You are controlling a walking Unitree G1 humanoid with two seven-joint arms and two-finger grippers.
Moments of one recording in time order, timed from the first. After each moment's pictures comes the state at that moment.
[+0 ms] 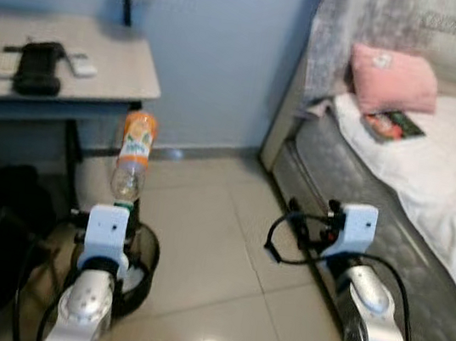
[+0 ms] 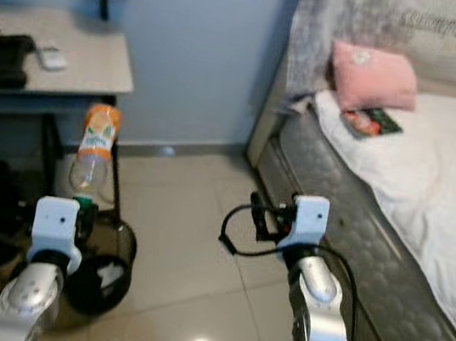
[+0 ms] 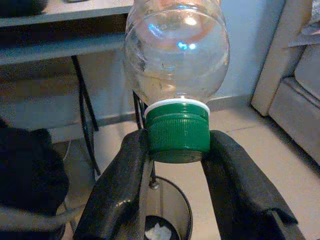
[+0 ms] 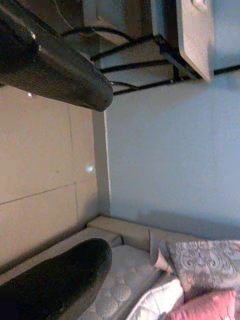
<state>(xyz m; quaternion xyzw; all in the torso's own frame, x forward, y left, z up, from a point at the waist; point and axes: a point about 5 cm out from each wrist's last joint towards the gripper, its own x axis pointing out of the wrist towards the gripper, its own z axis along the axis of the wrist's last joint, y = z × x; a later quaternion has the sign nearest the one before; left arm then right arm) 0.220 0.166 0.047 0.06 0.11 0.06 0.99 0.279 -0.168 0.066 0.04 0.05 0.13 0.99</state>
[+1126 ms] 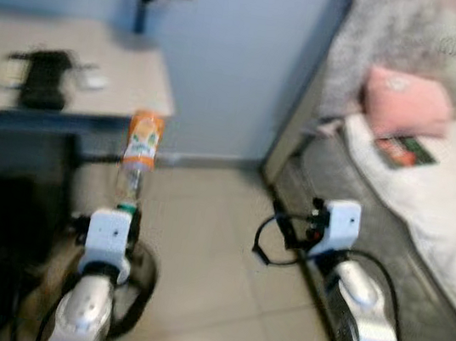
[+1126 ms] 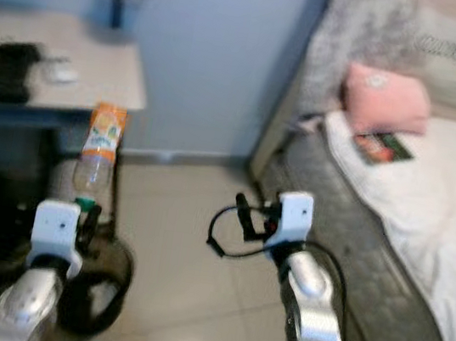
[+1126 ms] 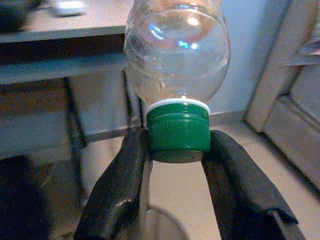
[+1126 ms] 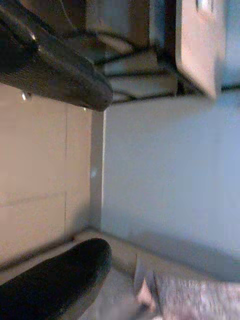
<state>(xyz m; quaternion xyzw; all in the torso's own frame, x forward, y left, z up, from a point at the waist) 0.219 0.158 0.051 0.06 0.10 0.03 0.99 0.279 -0.160 0.064 0.03 0.07 0.16 0.98</state>
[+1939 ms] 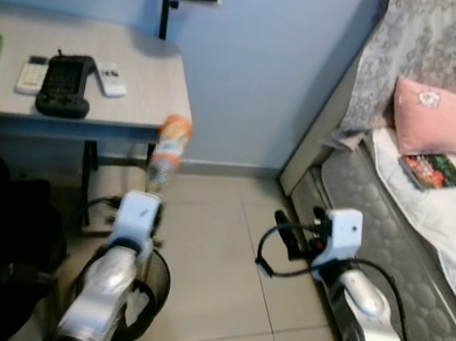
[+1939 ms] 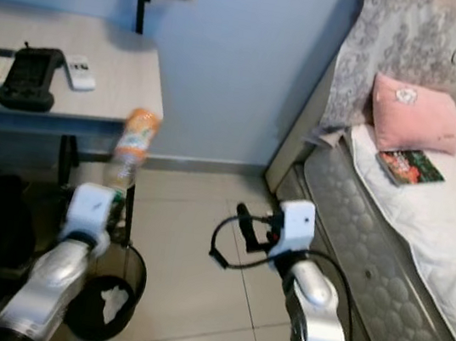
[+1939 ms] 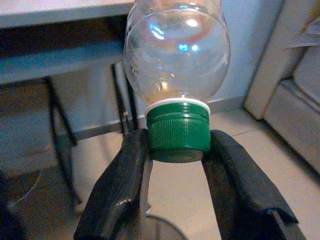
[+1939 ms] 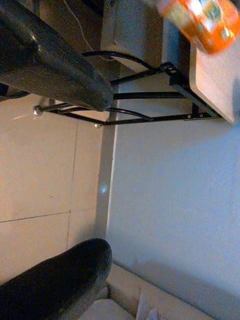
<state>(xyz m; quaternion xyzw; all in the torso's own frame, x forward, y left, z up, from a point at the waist) 0.275 0.144 0.034 0.08 0.13 -0.03 0.99 0.268 -0.159 0.060 0.03 0.09 0.18 0.98</state>
